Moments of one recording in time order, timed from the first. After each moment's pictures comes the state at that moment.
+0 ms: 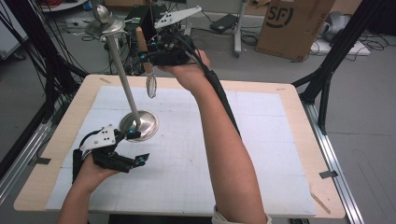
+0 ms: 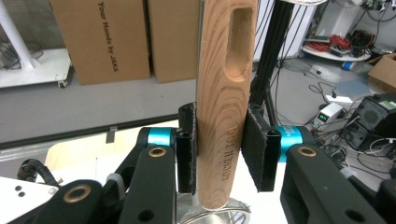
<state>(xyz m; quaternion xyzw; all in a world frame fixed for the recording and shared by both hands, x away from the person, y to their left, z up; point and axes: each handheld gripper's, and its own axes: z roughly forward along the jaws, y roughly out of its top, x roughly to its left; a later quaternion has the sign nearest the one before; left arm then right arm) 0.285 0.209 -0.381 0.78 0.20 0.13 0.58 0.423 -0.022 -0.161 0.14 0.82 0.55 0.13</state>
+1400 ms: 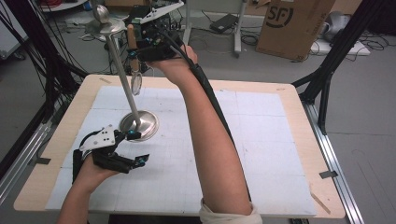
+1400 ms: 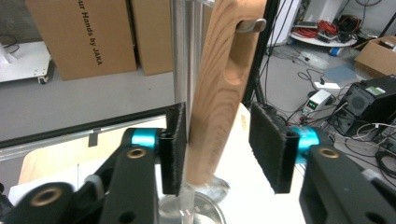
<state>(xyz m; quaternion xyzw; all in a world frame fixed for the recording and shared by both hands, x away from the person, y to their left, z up) 0.285 0.210 -0.383 0.77 0.20 0.13 0.59 0.438 0.005 -0.161 0.17 0.82 0.52 0.14</state>
